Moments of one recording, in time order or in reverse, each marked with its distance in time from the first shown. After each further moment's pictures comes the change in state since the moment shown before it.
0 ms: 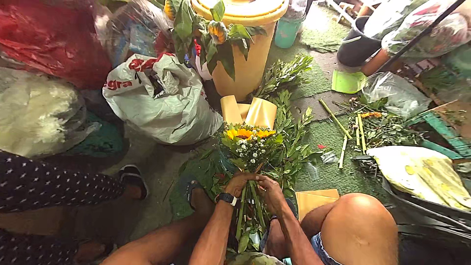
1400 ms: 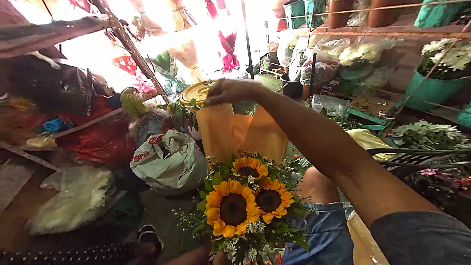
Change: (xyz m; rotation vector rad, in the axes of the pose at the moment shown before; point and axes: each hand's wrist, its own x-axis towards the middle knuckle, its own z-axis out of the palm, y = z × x) left_hand -0.328 -0.041 0.008 1.291 0.110 0.201; right_hand -0.225 -0.443 0.116 -1.416 -0.608 -1.119
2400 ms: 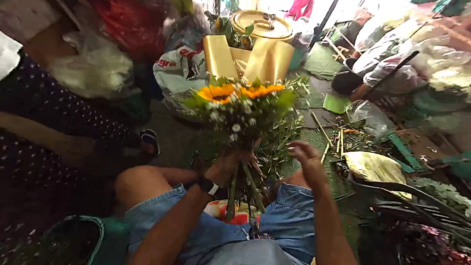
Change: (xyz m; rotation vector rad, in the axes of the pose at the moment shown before) left_hand 0.067 0.033 -0.036 -1.353 0.116 0.515; right_hand -0.220 0.066 0.278 0.697 0.502 0.462
